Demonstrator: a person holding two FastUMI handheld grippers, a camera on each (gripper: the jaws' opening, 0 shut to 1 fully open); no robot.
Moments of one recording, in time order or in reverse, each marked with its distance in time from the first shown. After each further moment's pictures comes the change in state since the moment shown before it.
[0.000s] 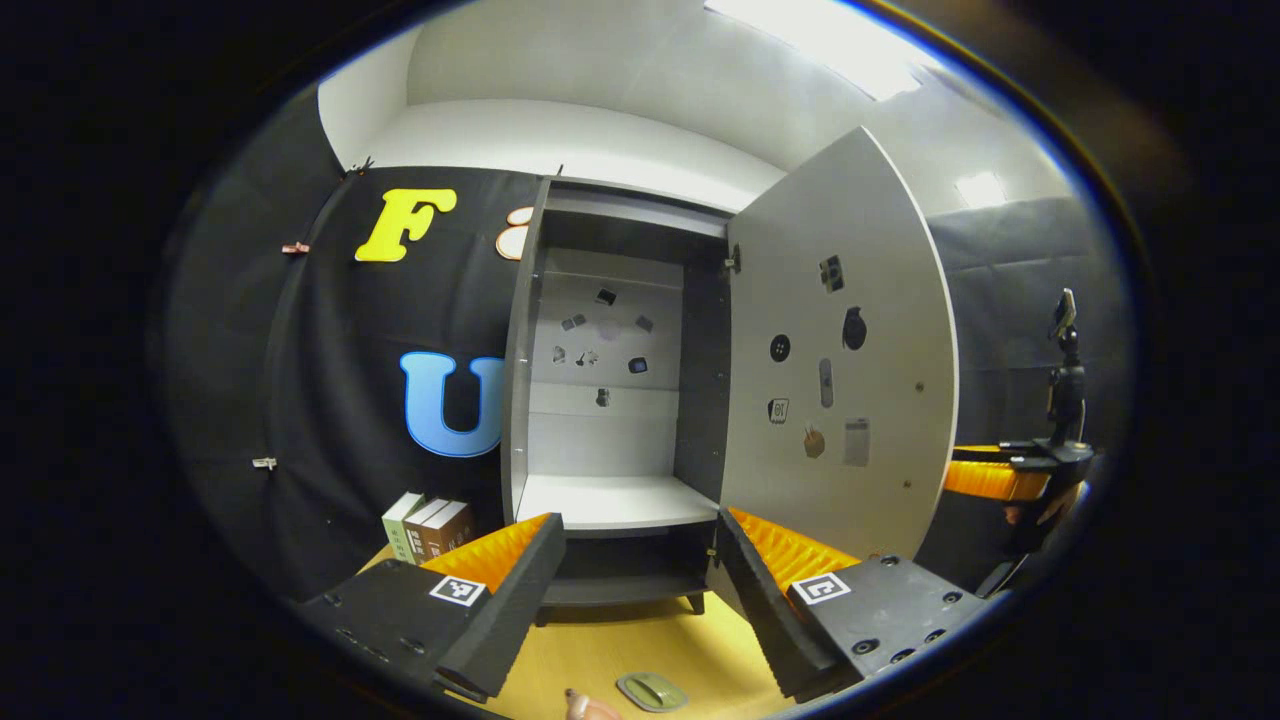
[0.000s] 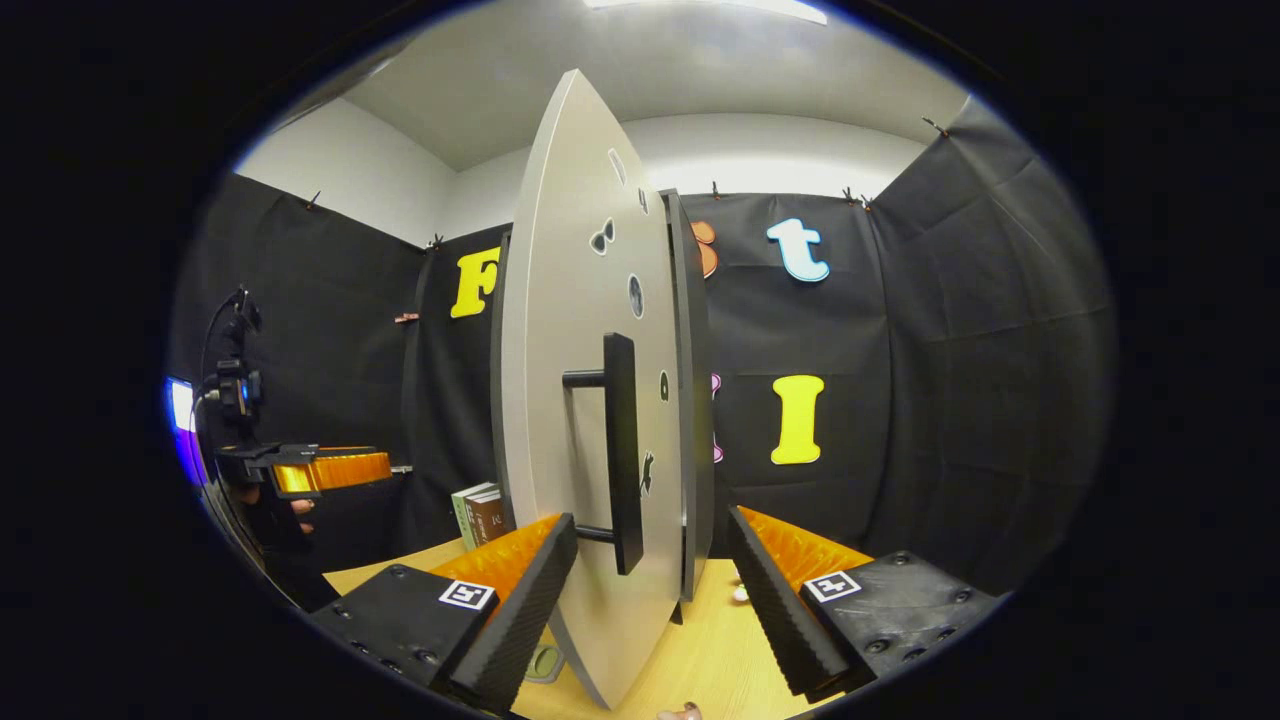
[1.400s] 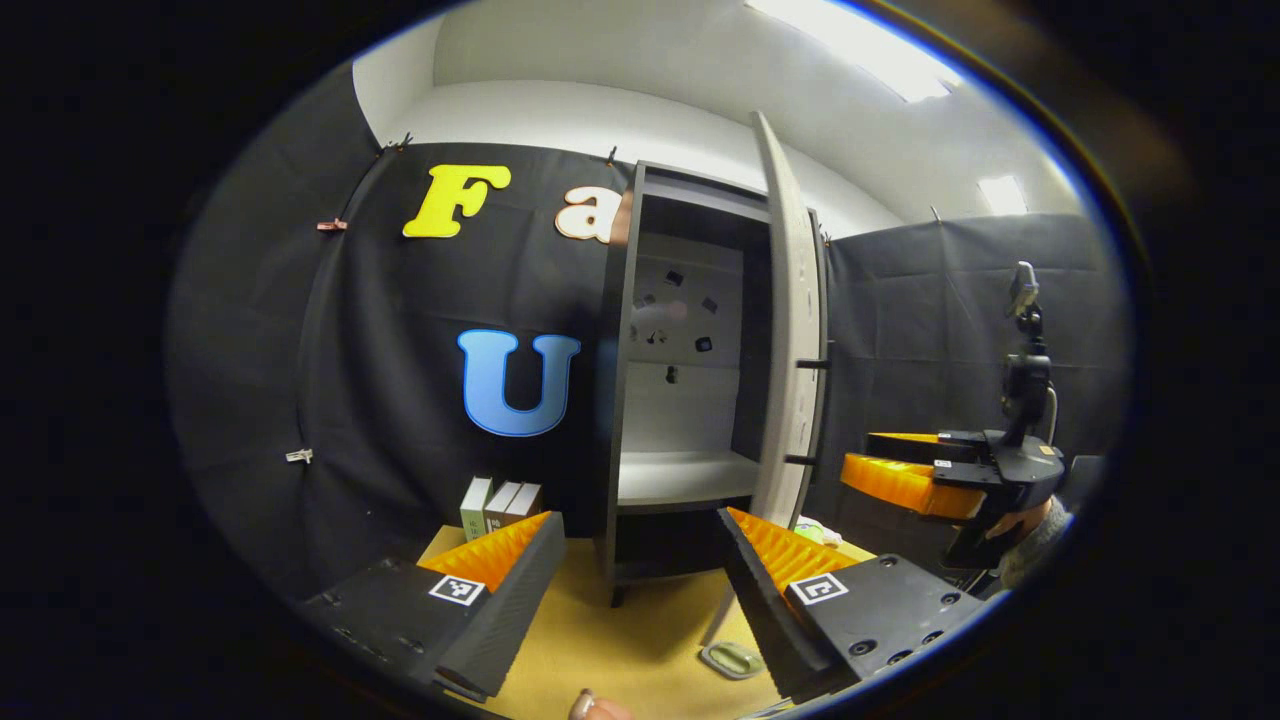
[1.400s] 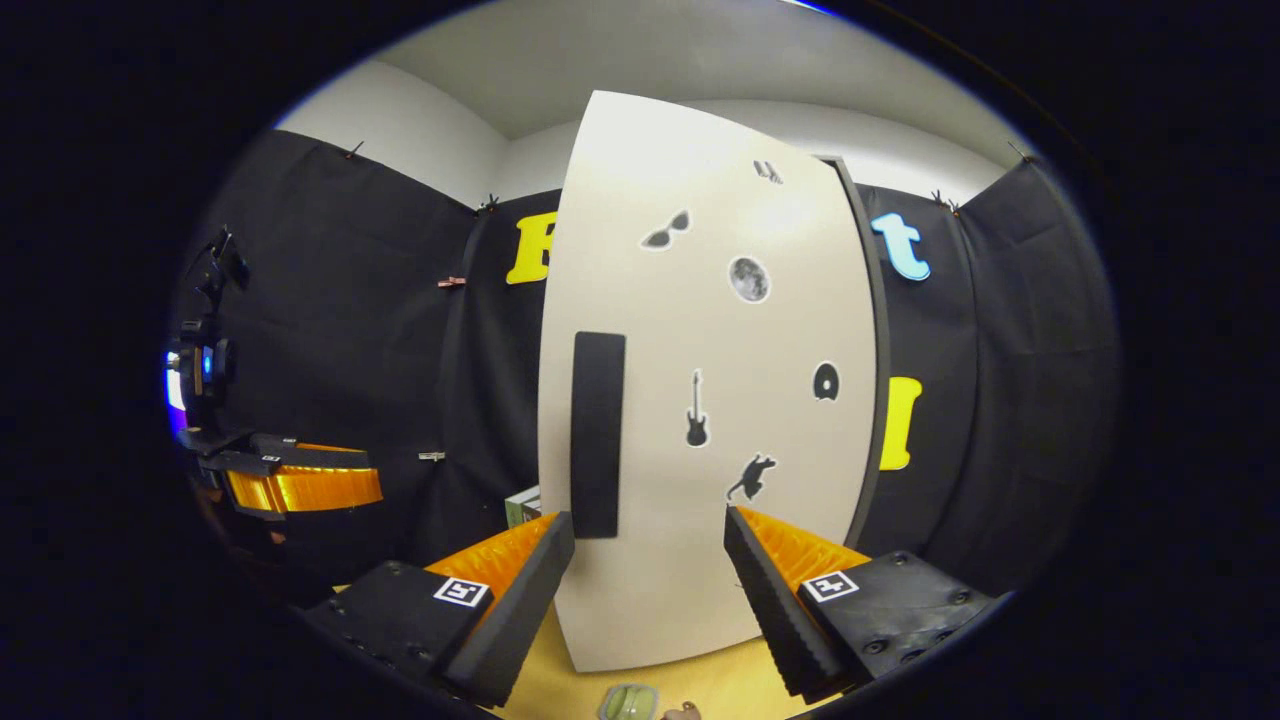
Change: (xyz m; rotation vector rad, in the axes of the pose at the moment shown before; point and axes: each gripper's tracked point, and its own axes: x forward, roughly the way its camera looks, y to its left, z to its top) left arm -0.032 0.140 -0.006 -0.011 0.070 0.022; right arm 0.105 0.175 -0.032 -0.096 0.033 0.040
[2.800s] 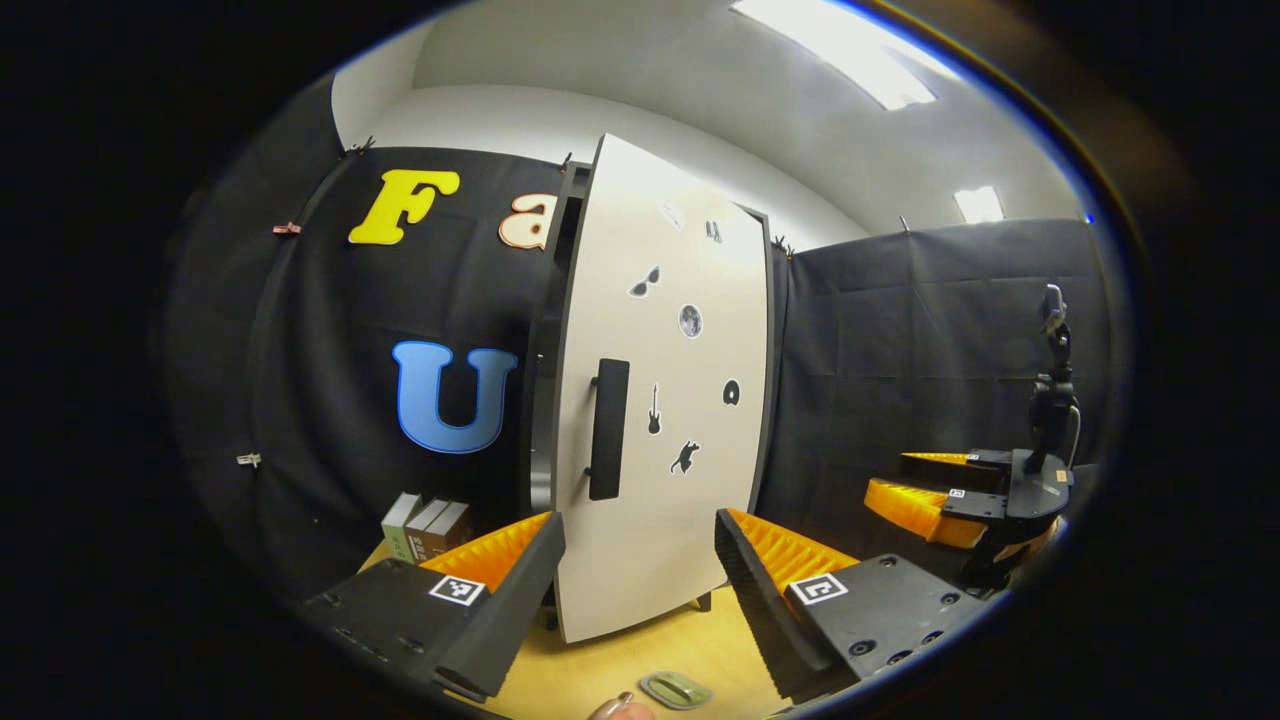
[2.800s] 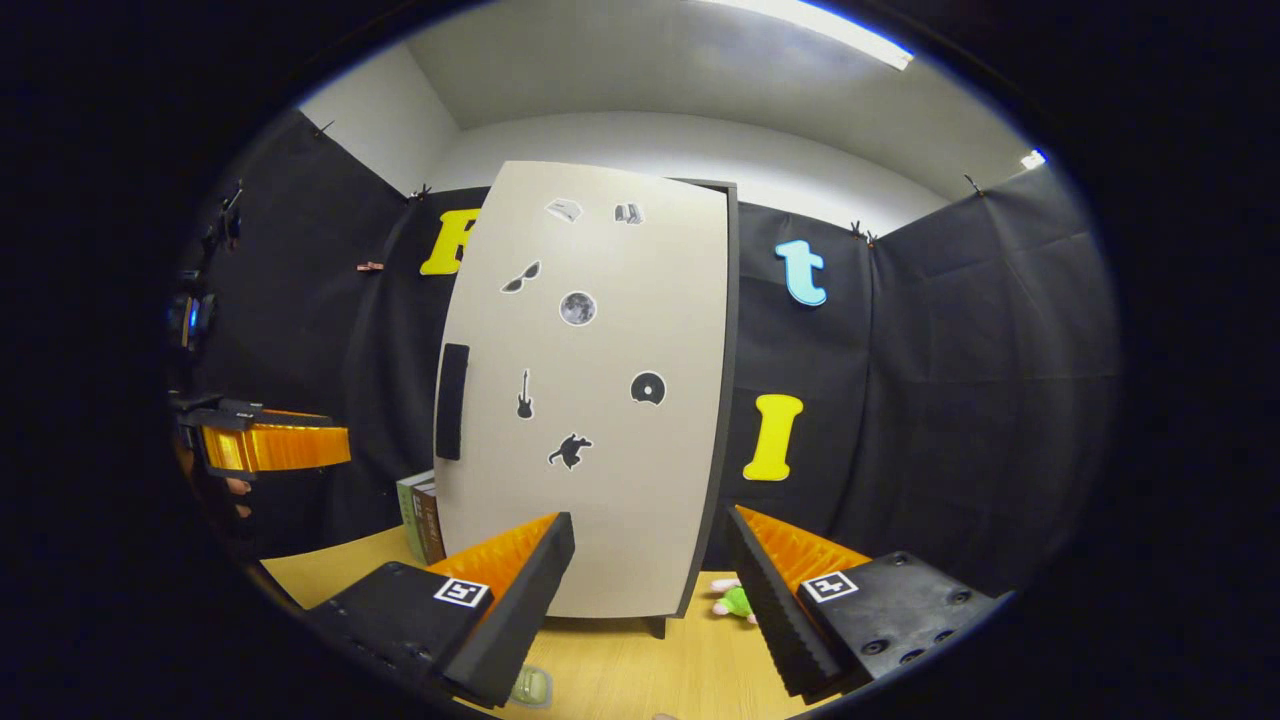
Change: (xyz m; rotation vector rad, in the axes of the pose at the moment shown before) left arm 0.048 -0.083 0.013 0.009 -0.043 -0.090; right arm -0.039 -0.096 0.007 -0.080 -0.026 -0.250
